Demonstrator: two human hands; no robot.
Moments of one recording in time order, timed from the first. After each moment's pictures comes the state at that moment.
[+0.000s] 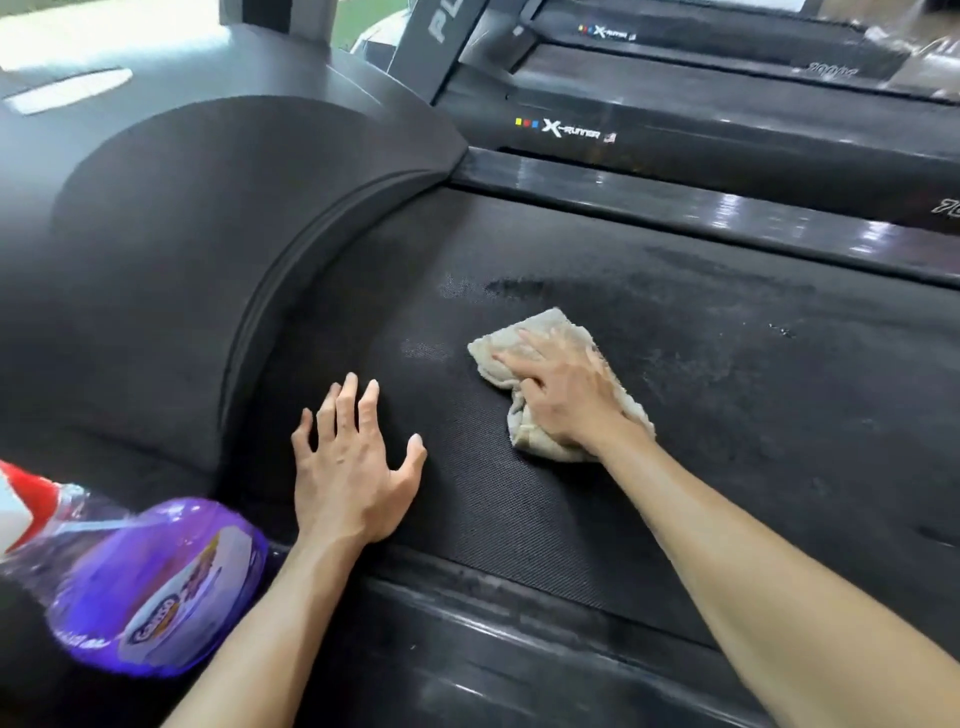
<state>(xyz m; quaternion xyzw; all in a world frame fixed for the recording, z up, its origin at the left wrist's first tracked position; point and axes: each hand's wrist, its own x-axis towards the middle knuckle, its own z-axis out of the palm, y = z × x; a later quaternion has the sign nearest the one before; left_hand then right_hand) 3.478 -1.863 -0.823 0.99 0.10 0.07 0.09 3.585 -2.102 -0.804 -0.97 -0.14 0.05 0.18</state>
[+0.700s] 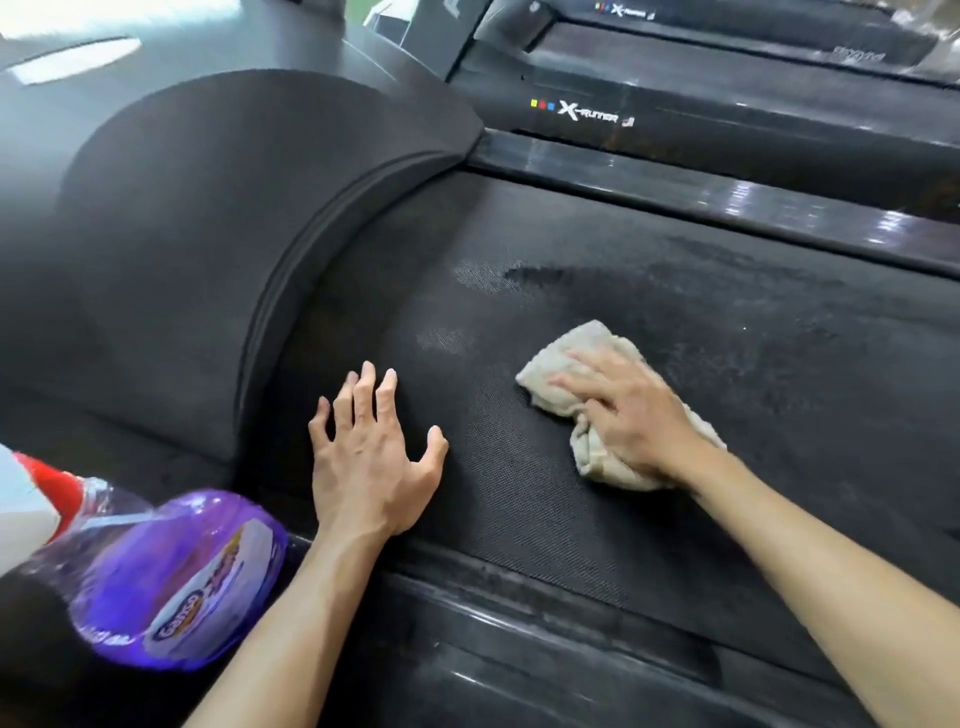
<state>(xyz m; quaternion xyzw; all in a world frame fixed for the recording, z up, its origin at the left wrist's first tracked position) 3.477 -1.863 -0.822 0.99 0.10 0.08 0.10 3.565 -2.152 -0.811 -0.96 -0.19 0.03 0.21</state>
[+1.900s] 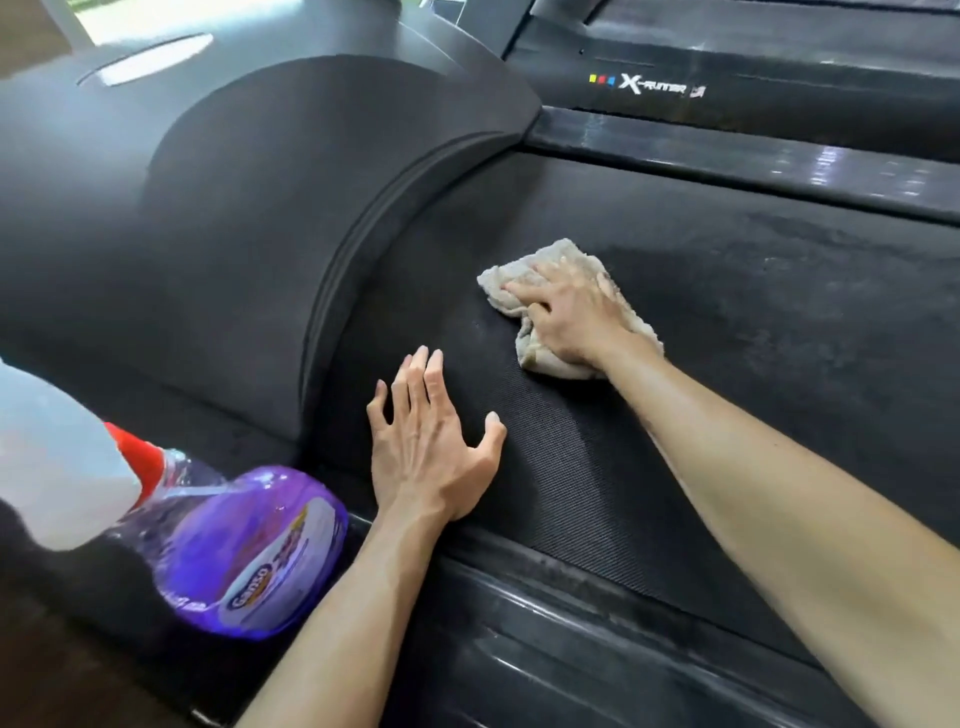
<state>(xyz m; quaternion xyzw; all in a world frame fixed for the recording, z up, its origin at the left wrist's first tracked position) 3.477 -1.864 -0.822 0.99 0.10 0.09 0.10 3.660 -2.019 -0.808 -0.97 -0.19 0.05 0.16</state>
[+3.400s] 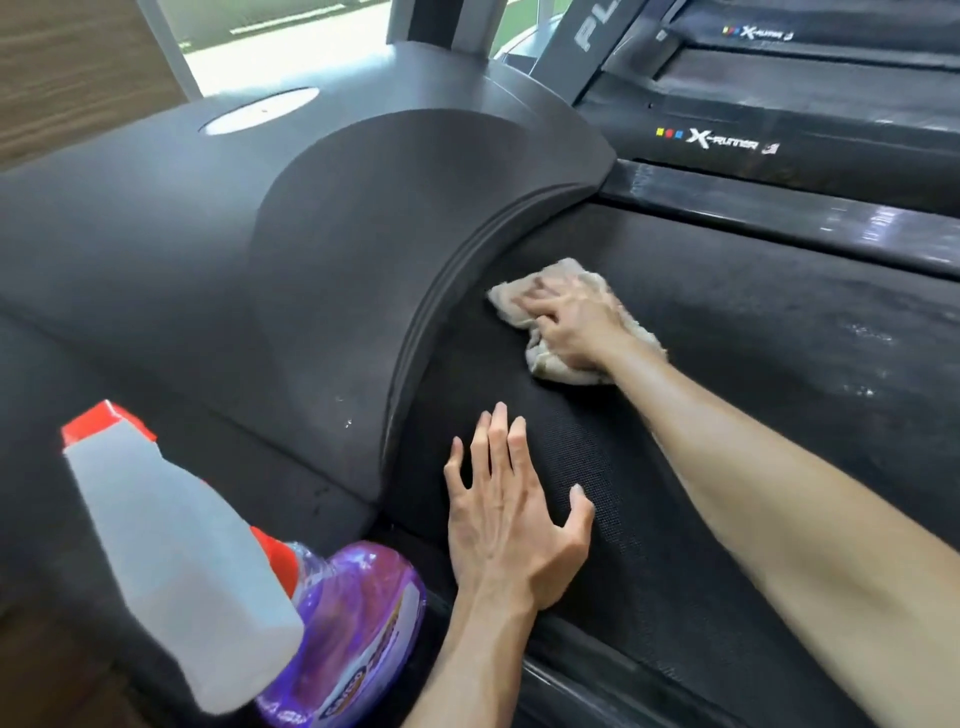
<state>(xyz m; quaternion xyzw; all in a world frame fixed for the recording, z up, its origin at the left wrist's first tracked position) 3.476 -1.865 -0.818 0.98 0.10 0.10 0.14 3.724 -1.934 -0.794 -0.95 -0.29 0.00 0.10</state>
